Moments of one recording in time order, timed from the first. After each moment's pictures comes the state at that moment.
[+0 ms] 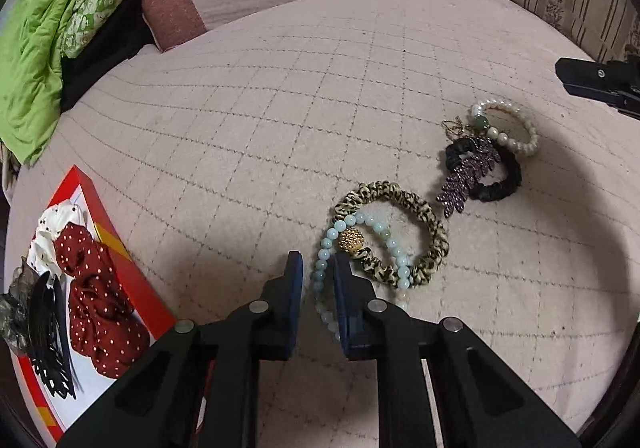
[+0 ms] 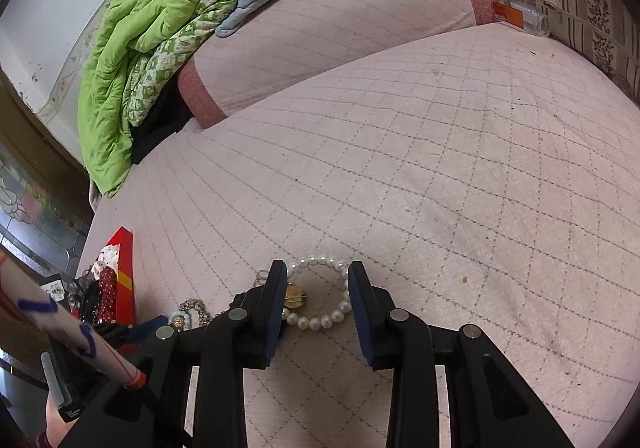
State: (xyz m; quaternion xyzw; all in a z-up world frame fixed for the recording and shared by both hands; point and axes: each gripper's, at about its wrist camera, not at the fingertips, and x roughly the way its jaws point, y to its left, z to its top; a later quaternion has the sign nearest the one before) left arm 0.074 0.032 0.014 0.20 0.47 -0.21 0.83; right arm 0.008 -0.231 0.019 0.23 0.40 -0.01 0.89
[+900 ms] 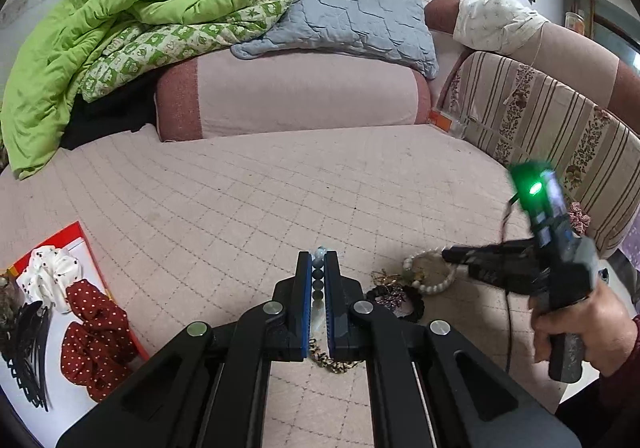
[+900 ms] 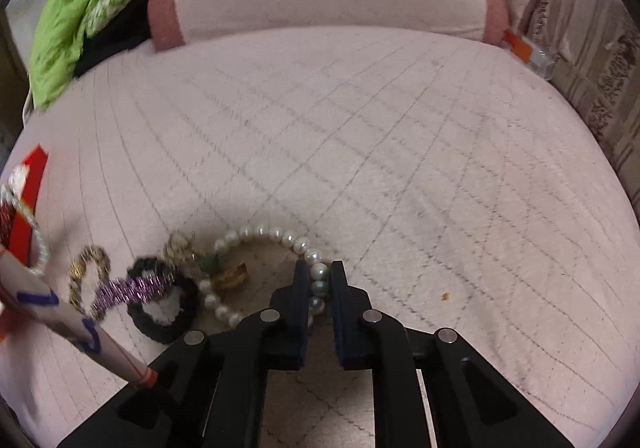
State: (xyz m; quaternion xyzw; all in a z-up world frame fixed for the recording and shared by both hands) left arm 0.055 0.055 0.088 0.03 0.32 -0.29 0.90; right arm 0.038 -0.209 -0.009 0.08 0.46 -0.08 0.88
